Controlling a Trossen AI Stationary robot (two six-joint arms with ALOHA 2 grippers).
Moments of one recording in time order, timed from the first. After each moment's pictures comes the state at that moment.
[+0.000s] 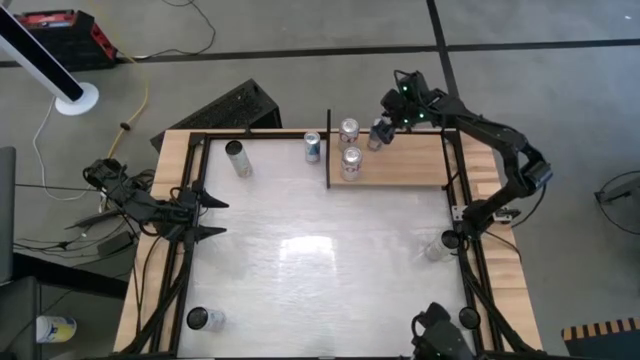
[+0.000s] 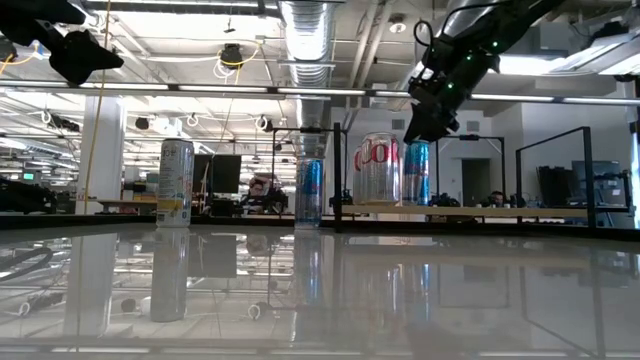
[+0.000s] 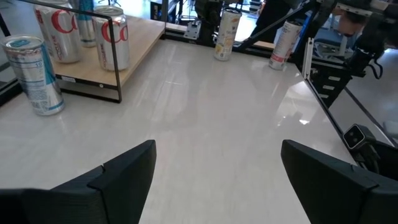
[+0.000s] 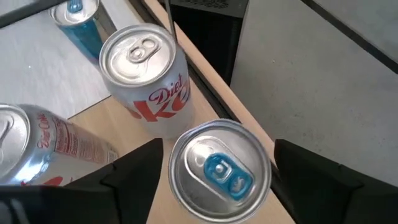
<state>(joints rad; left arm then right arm) -0.60 0.15 0.50 -0.62 -0.60 -0.35 -0.89 1.52 1.24 -0.52 -0.21 -0.20</state>
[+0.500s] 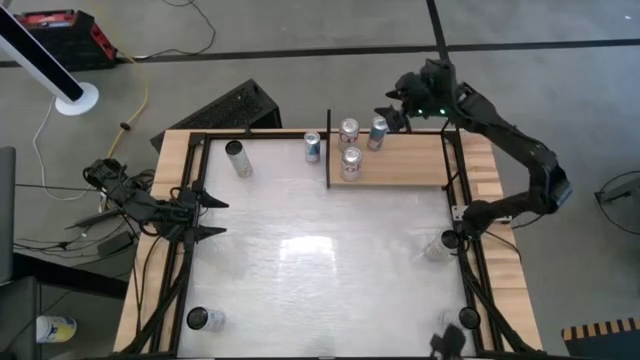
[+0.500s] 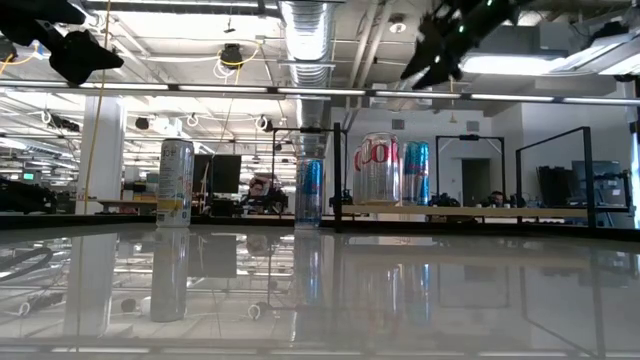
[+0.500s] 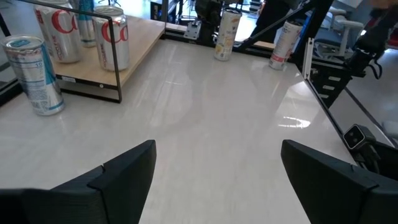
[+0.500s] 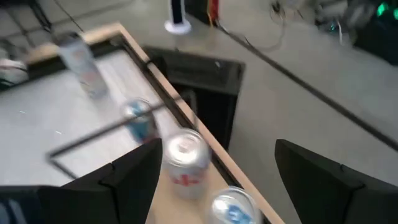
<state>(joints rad) -0.60 0.15 0.50 -0.62 -0.60 -0.35 -0.82 1.32 1.35 -0.52 -0.21 -0.12</state>
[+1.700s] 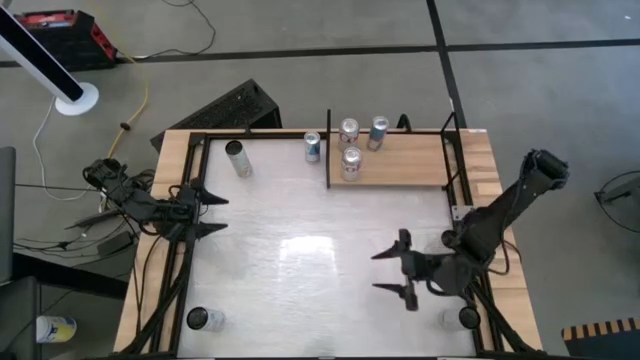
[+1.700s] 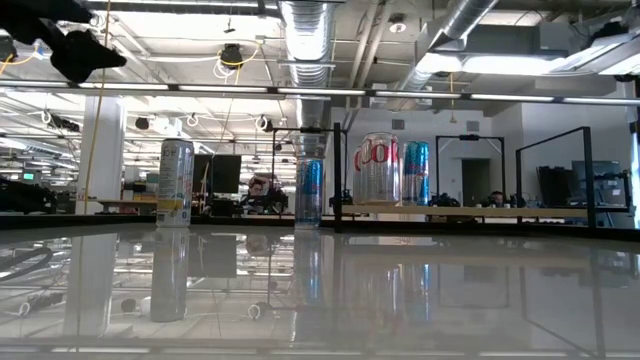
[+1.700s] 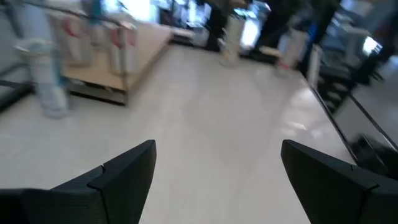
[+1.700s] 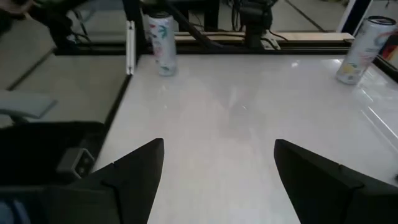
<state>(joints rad) -0.60 0.16 0.50 -0.59 -0.66 -0.36 0.74 1.22 0.86 -0.10 0.68 0.37</state>
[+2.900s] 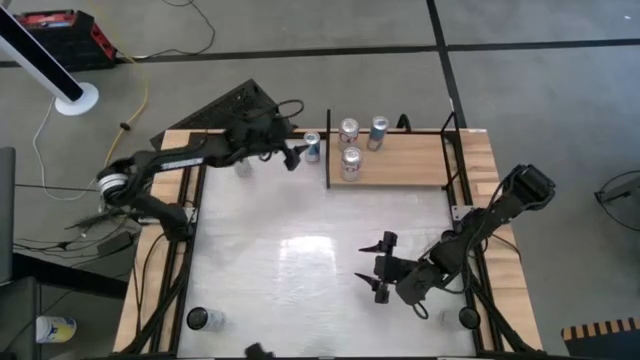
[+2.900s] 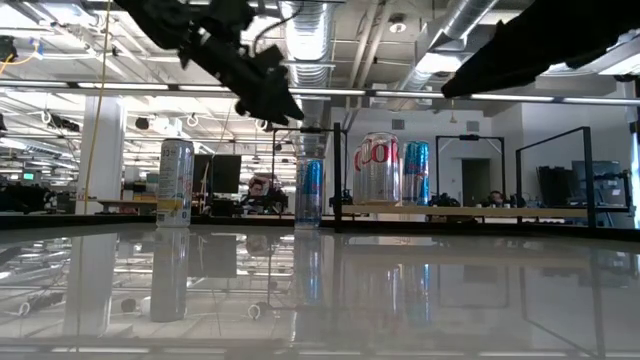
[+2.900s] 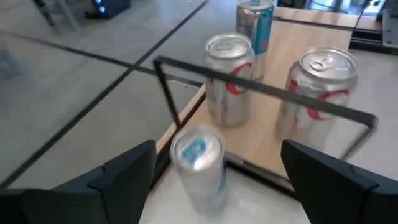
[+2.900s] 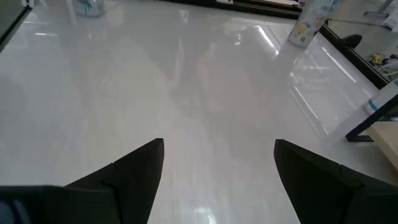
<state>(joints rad) 0.56 1.45 0.97 0.13 -0.03 0.12 0.66 1.49 0.78 0.01 0.81 0.37</state>
